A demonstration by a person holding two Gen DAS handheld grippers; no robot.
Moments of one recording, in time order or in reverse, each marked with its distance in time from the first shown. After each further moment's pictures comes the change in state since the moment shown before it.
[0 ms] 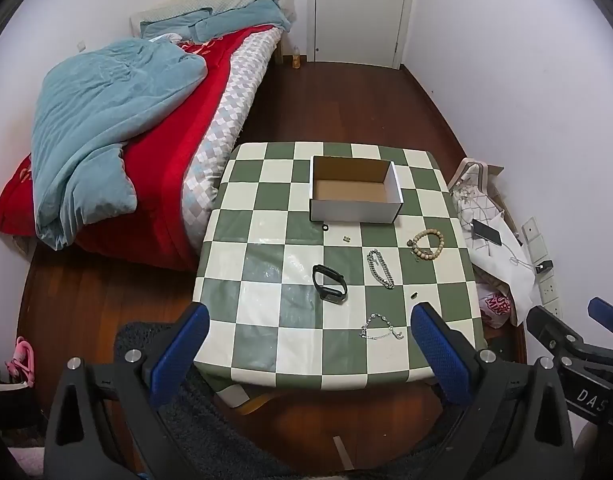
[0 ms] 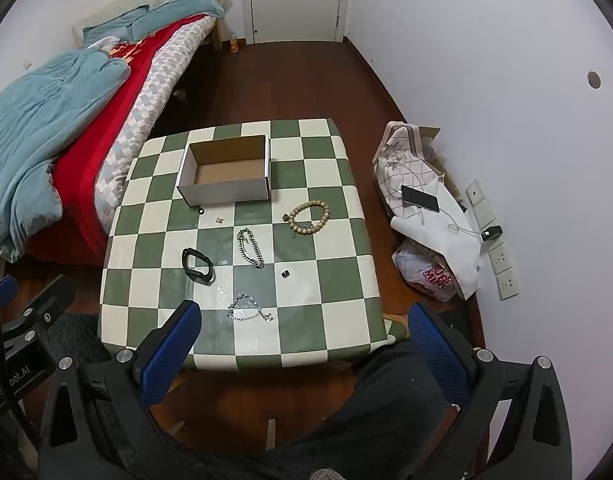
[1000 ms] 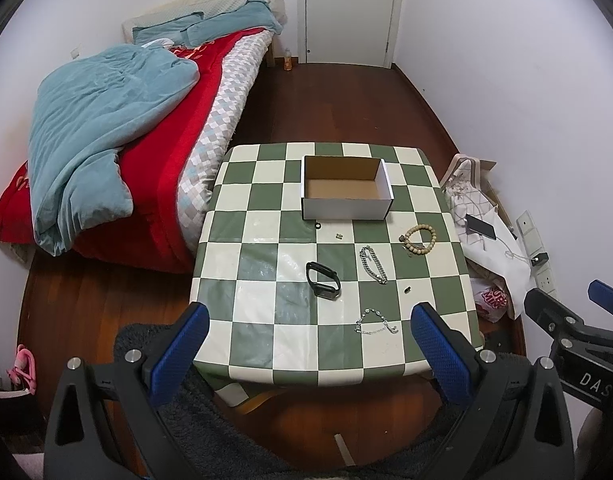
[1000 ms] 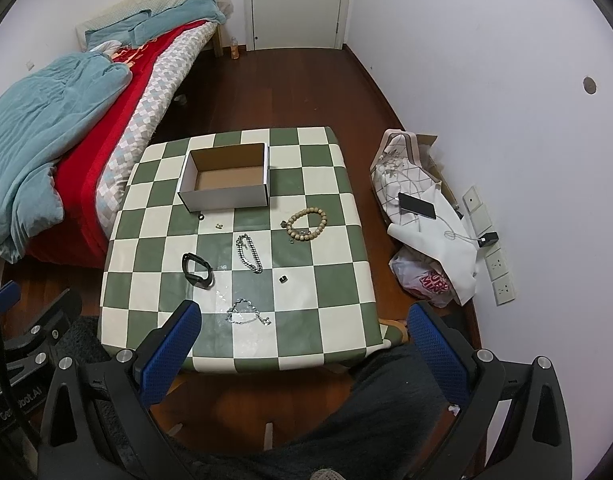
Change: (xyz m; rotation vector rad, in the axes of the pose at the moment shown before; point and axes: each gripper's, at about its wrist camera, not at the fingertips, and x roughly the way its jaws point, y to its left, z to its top) left arm -0.006 -0.009 0.001 0.017 -0.002 -0.006; right arm -0.016 -0.002 0.005 0.000 -0.012 -0.007
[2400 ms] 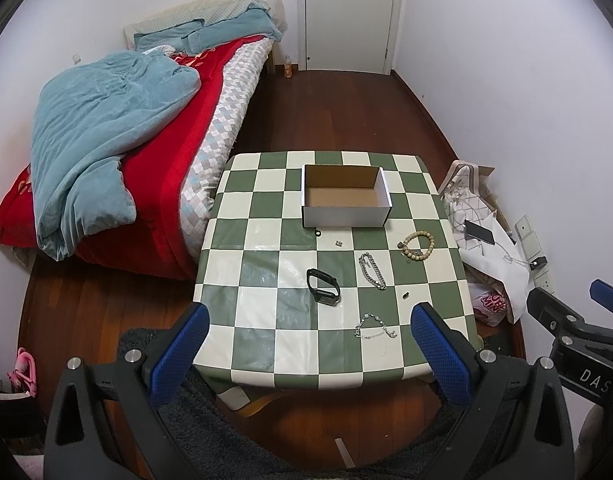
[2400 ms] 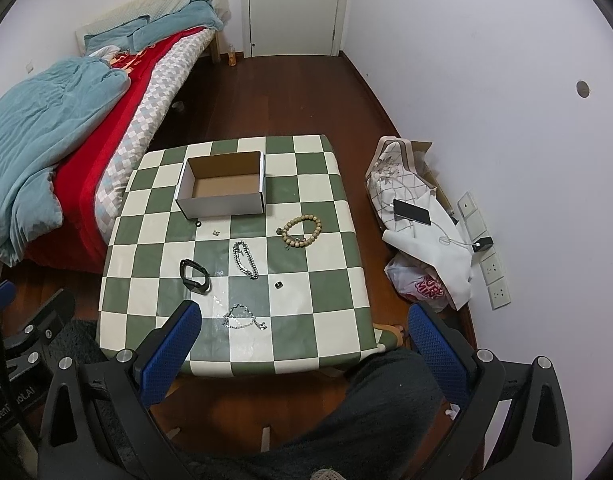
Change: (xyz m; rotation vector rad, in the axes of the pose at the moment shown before) left arm -0.009 -0.002 0.006 0.010 -0.022 0.000; right arm -0.010 -0.012 0.006 -0.006 -0.025 -0.009
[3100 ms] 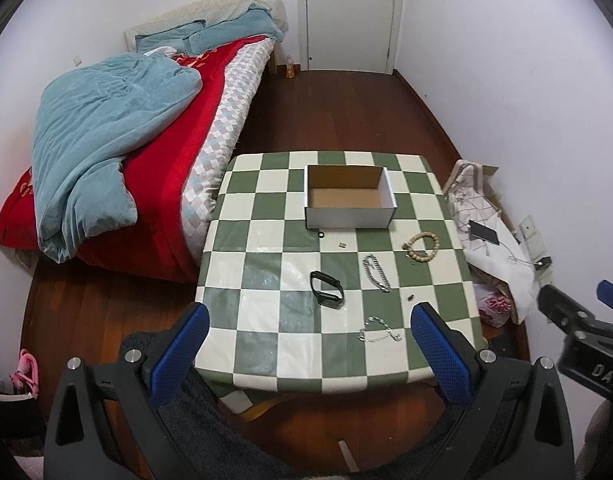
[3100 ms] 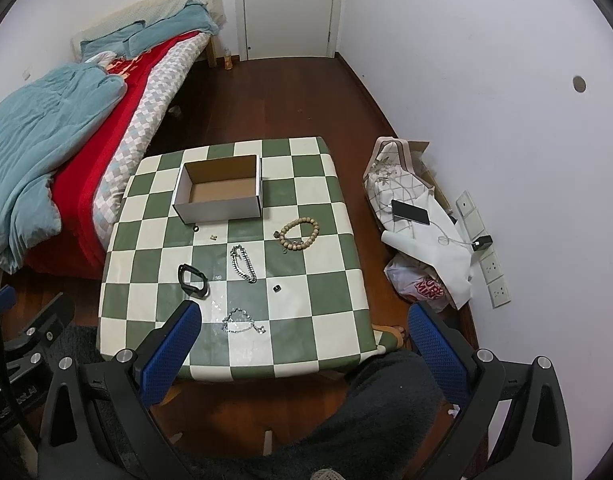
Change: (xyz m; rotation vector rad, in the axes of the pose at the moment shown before) left arm 0.002 -0.001 0.002 0.008 -0.004 0.026; right arm 0.004 -0.006 0.002 0.028 -0.011 0.000
